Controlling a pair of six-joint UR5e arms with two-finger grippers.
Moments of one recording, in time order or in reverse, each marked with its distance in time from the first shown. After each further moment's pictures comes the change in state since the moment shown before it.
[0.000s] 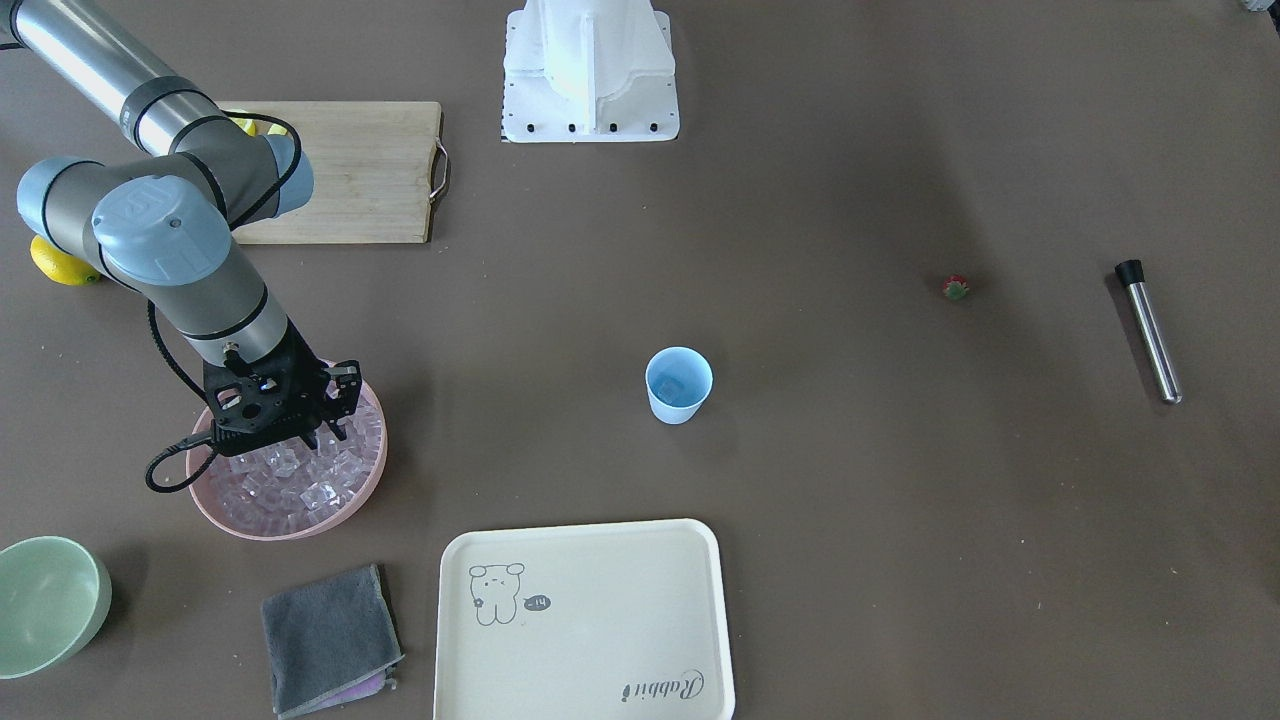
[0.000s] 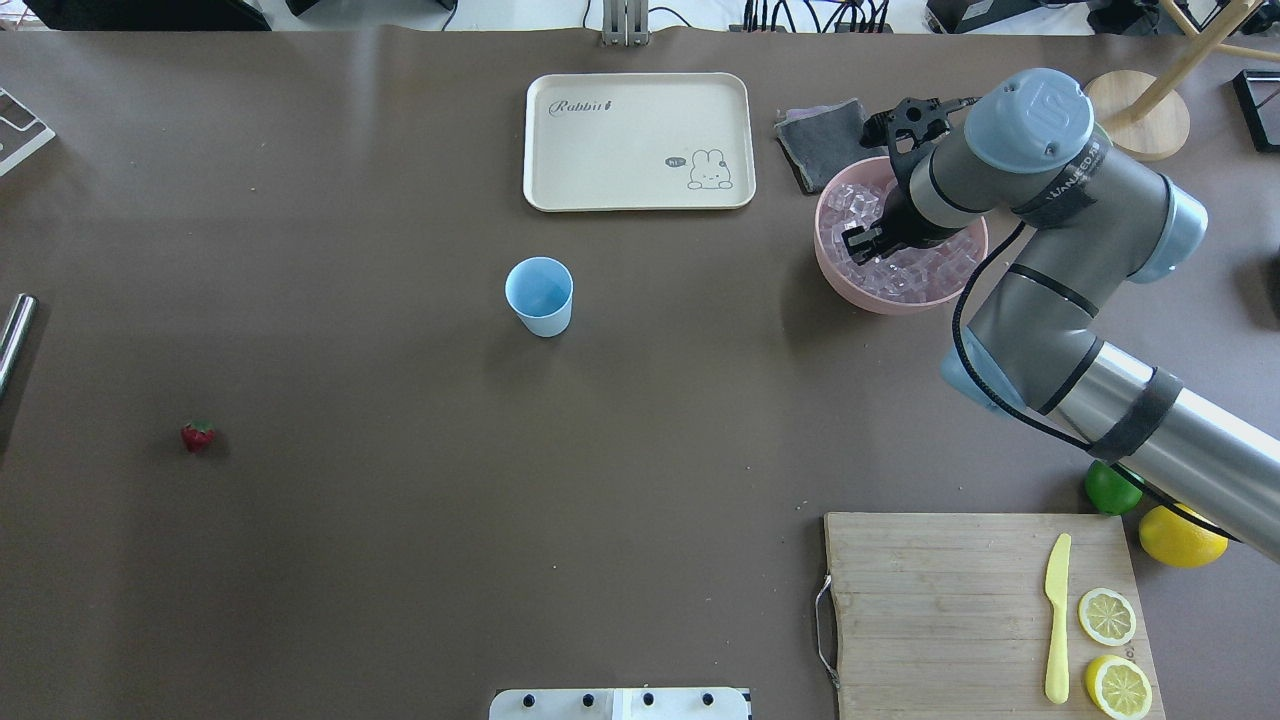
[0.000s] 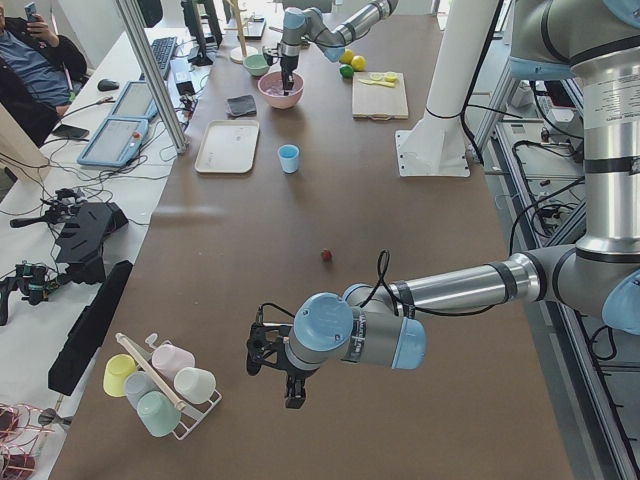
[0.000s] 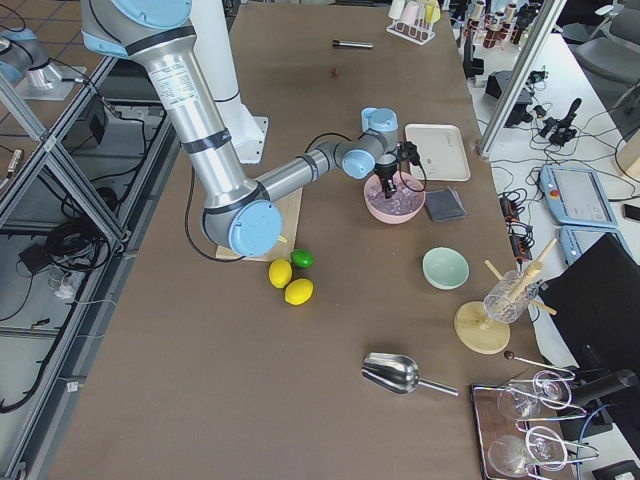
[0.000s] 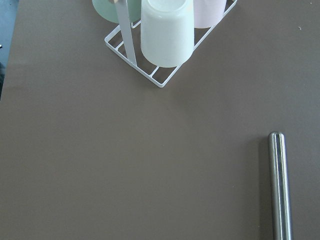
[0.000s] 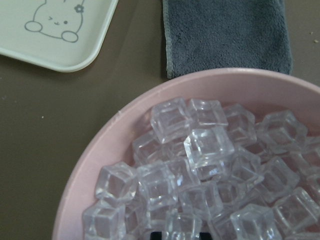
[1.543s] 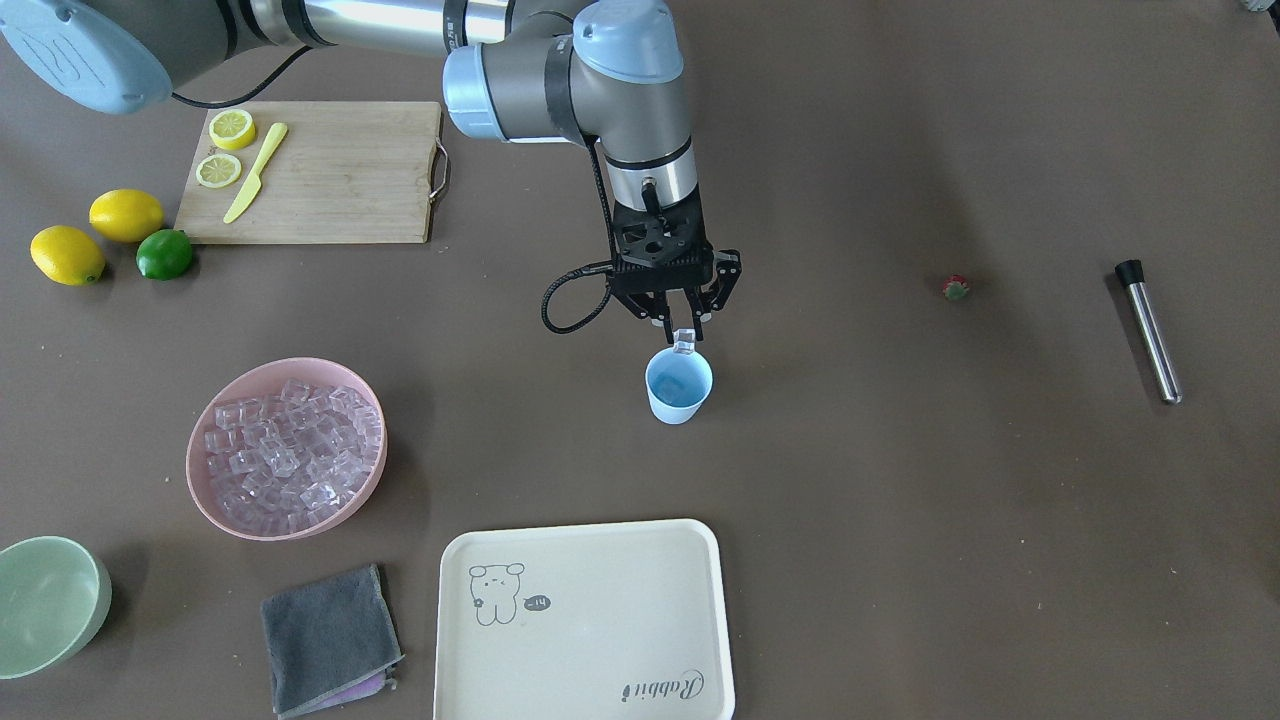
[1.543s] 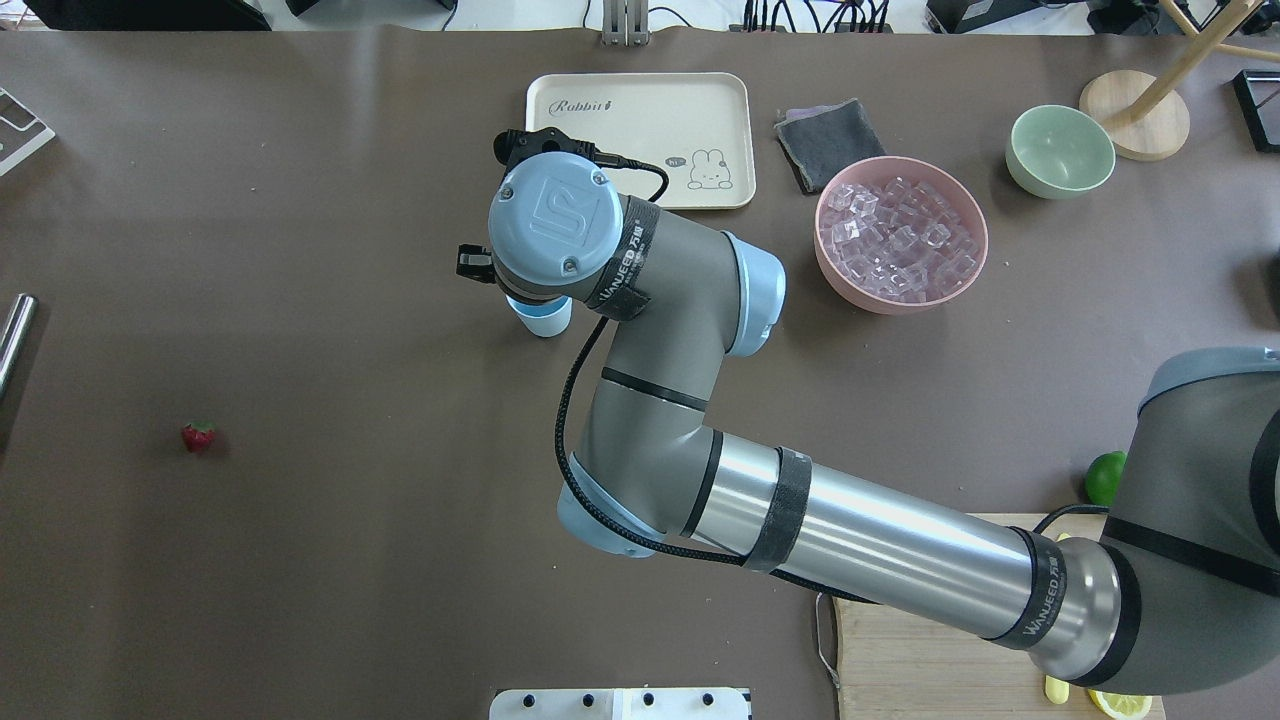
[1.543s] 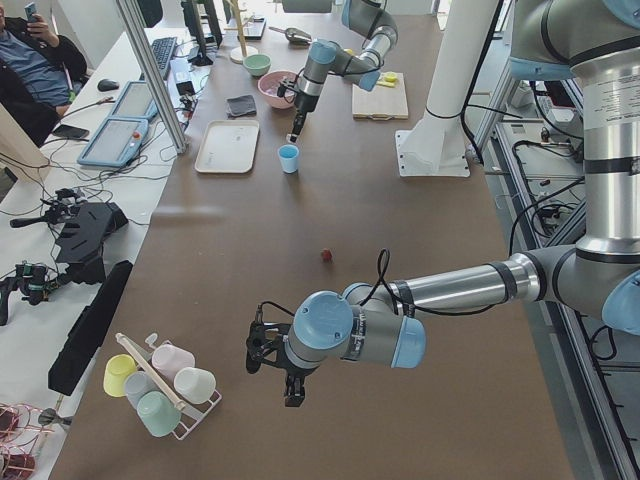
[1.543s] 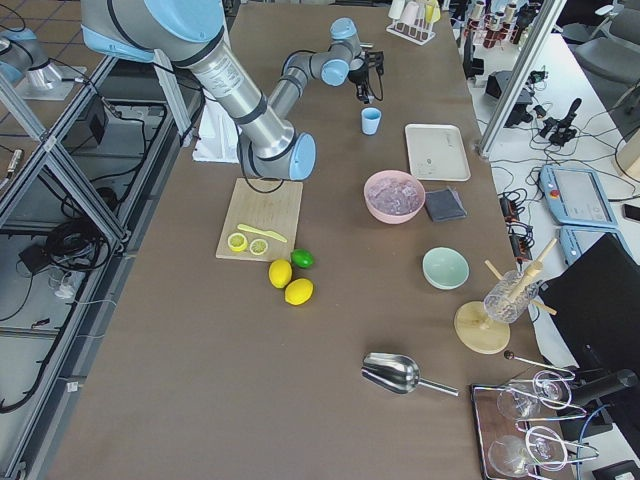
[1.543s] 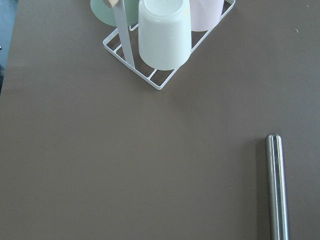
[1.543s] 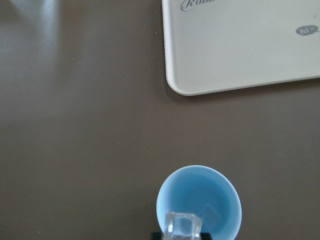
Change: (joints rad) left arm 0.000 0.000 -0.007 0.000 0.000 -0.005; right arm -0.353 0.535 -0.158 -0.117 -0.370 0.654
